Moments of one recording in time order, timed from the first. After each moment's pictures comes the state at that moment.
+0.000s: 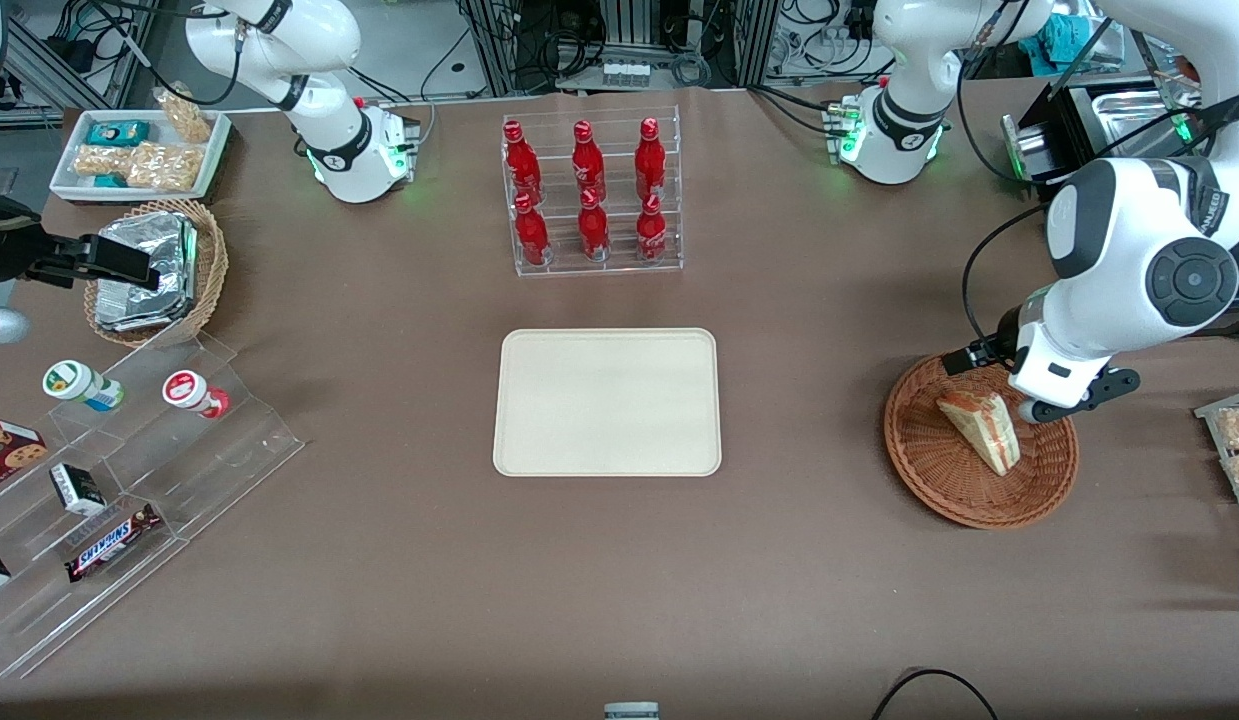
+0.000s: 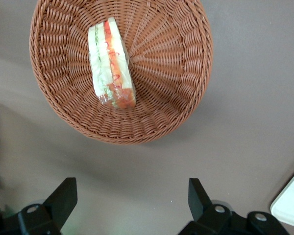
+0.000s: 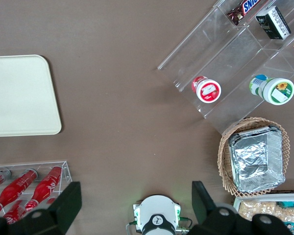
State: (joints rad) arm 0.06 0.14 -0.15 -1.93 0.03 1.85 -0.45
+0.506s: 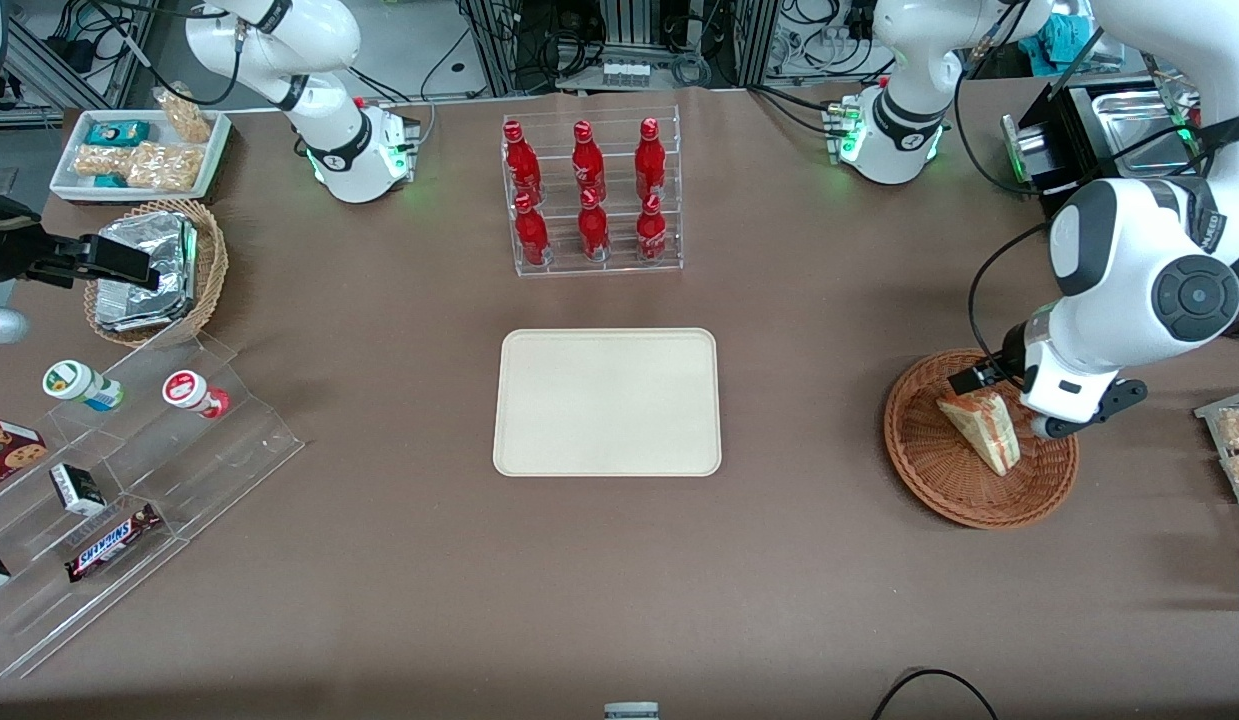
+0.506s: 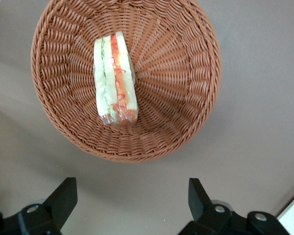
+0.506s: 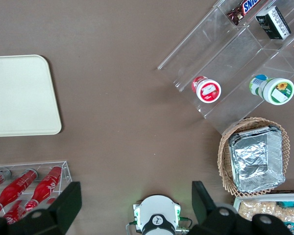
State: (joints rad) arm 0.06 0.18 -0.12 -1.93 0.03 1.93 -0.52
